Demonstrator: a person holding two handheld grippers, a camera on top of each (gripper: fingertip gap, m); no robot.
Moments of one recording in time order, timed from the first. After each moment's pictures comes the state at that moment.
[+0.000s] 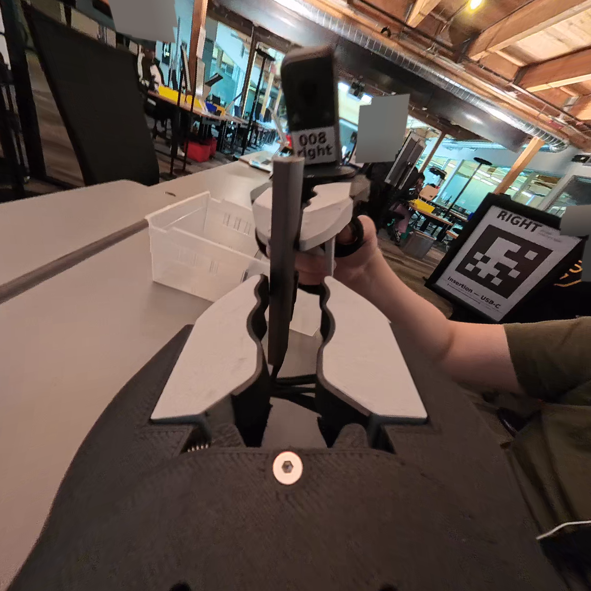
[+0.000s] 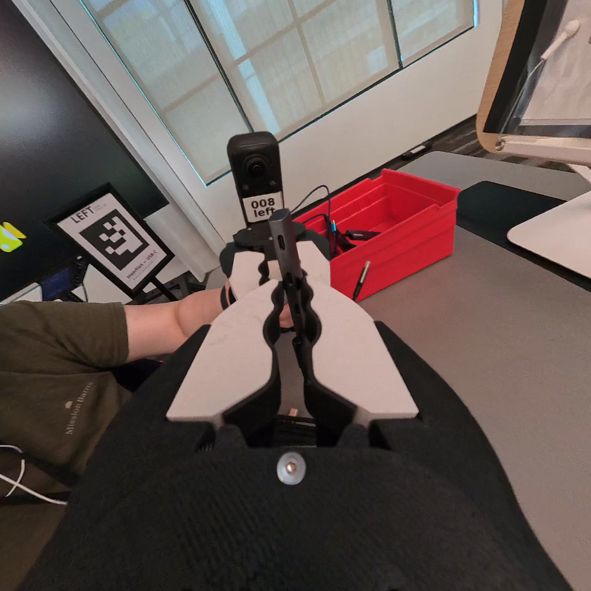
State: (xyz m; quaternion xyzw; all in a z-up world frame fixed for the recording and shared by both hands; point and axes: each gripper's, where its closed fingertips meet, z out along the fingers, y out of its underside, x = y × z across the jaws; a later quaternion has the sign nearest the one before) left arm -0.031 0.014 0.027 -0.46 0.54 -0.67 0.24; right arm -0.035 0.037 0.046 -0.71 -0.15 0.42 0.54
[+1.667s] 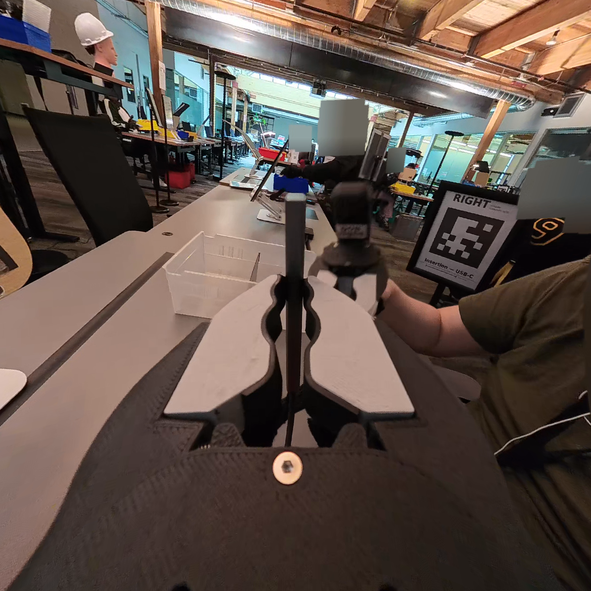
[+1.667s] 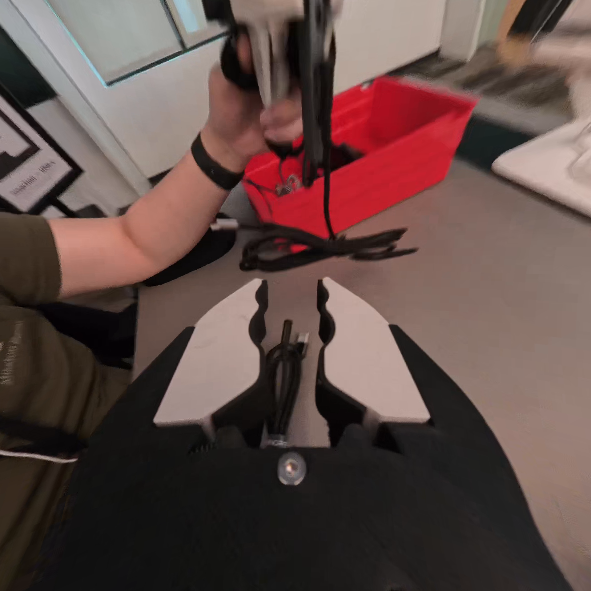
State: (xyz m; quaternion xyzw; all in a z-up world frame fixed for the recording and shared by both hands) left arm -0.095 0.051 0.090 -0.38 0.58 -0.67 0.27; right arm -0.079 -0.027 -0.010 -0.79 -0.18 0.28 0.51
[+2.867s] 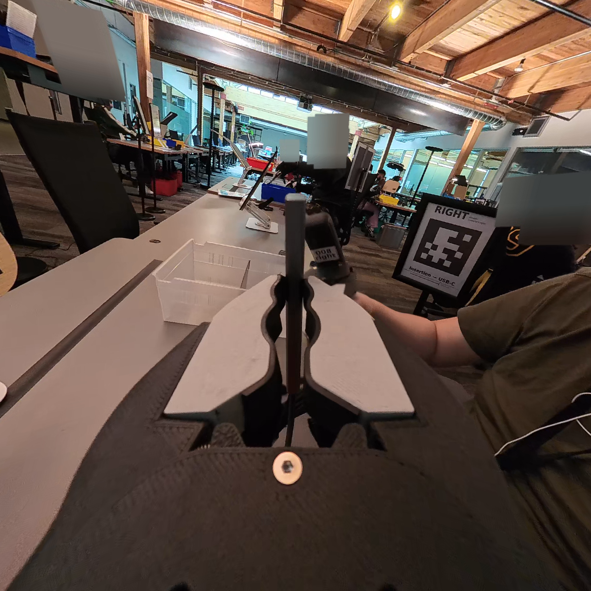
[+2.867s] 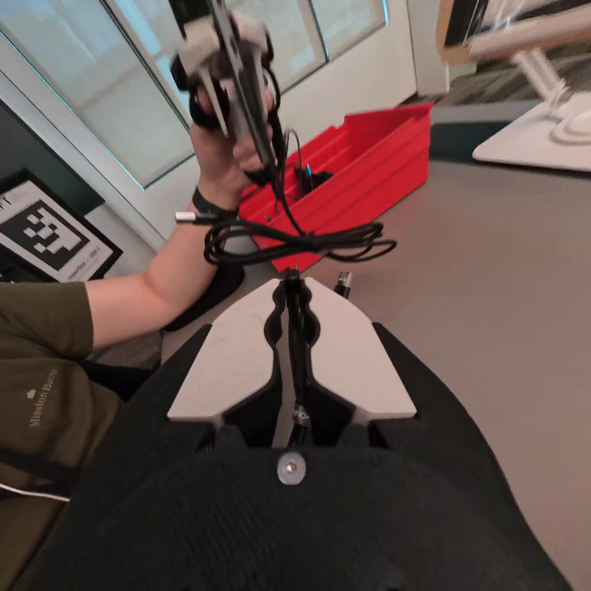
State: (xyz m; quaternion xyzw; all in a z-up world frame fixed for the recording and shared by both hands) left arm -0.101 0.052 0.097 -0.37 0.57 -0.69 0.26; right arm -0.053 -0.031 -0.016 -0.75 -0.08 0.35 0.55
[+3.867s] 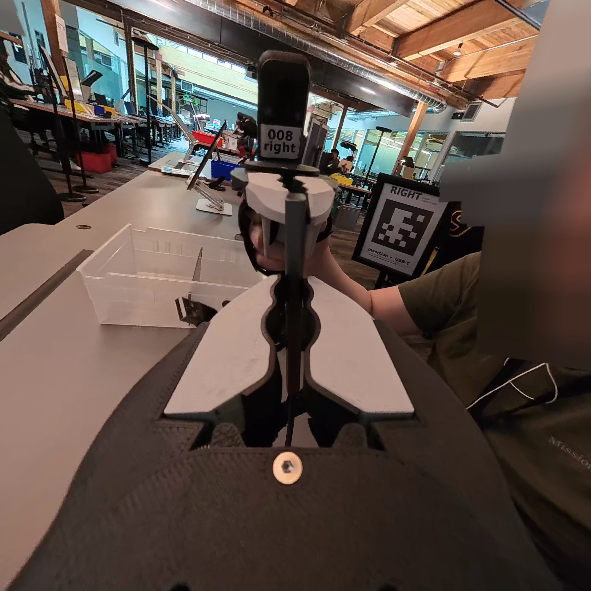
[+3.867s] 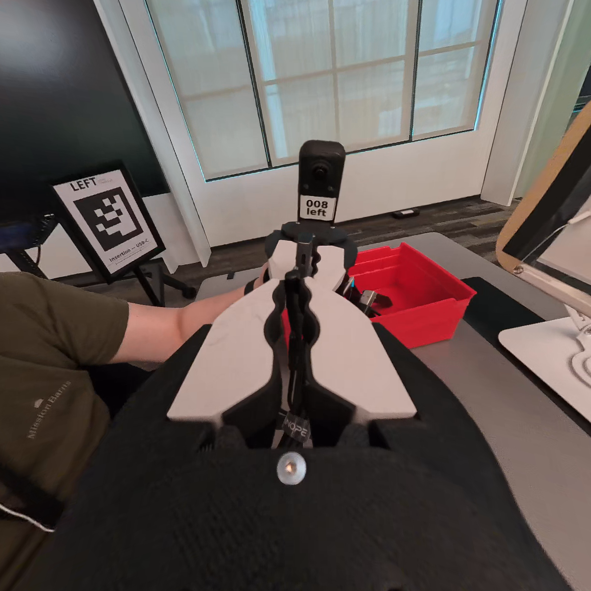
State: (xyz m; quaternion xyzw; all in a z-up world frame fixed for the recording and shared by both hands) left arm -0.095 0.014 0.086 -0.33 0.61 -0.70 0.18; right arm -0.085 0.015 0.115 -0.66 -0.25 0.35 0.61
